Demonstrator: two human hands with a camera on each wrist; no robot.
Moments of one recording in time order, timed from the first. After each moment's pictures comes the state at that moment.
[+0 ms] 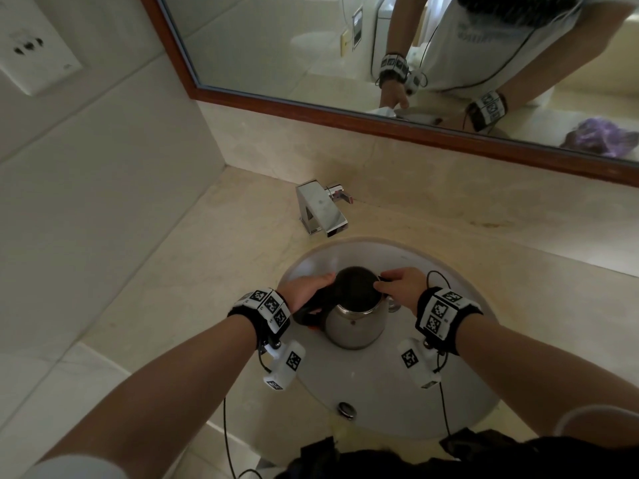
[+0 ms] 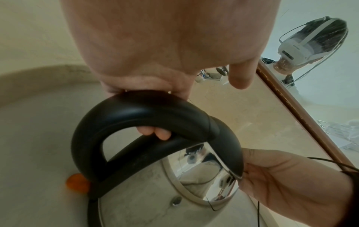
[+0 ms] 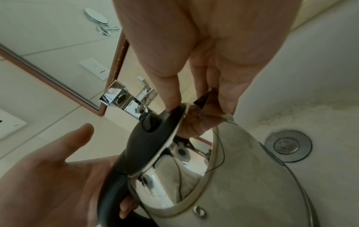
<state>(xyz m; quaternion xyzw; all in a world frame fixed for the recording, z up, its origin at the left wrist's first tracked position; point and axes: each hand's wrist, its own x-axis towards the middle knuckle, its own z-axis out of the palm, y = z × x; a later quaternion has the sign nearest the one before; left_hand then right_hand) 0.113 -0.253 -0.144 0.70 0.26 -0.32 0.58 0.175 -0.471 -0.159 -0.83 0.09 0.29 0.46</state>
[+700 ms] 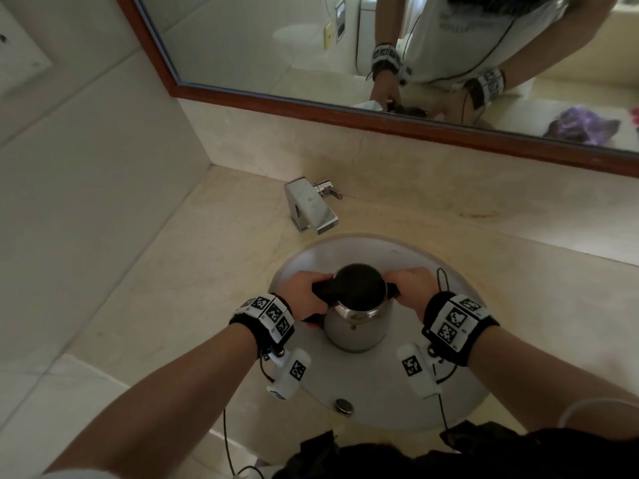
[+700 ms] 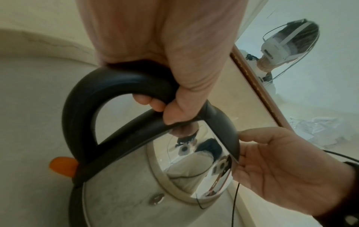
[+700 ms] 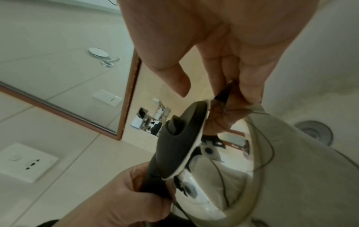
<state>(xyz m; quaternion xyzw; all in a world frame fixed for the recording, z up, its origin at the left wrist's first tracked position) 0.103 -0.272 -0.120 0.89 0.07 -0.24 0.38 0.157 -0.484 -0.134 -0.79 0.18 0.27 0.52</state>
